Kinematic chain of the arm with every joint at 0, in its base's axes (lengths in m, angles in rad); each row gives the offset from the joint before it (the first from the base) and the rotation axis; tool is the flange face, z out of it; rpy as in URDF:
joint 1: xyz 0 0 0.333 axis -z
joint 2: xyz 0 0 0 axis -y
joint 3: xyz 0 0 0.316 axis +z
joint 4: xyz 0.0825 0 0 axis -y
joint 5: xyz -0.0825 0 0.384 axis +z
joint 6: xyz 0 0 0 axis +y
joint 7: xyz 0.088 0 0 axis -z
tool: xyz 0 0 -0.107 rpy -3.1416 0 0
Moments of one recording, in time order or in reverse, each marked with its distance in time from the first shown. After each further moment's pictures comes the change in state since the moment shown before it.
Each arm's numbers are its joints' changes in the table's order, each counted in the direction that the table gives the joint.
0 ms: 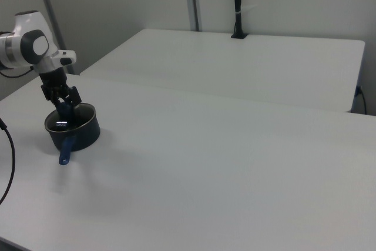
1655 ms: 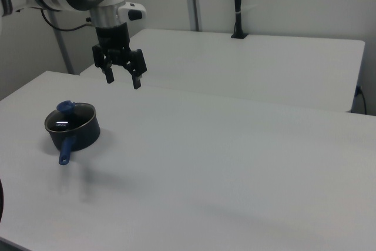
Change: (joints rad) arm 0.737 0.399 0.317 -0.068 -0.134 0.337 -0.402
